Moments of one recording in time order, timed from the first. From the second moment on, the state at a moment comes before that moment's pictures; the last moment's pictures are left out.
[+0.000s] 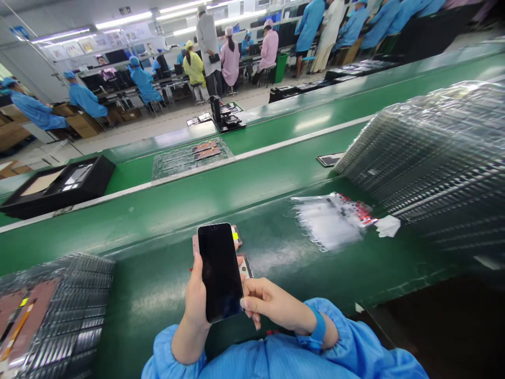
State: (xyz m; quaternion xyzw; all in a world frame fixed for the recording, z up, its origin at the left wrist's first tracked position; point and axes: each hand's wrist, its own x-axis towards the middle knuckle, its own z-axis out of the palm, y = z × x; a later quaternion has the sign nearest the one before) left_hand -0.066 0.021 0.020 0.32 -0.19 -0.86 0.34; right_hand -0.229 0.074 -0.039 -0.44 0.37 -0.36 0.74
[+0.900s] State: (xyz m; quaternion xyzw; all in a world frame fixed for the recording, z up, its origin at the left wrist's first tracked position) left_hand -0.072 0.004 0.024 0.25 -0.11 -0.89 0.37; right_hand -0.234 0.071 -0.045 -0.40 0.28 -0.45 0.75
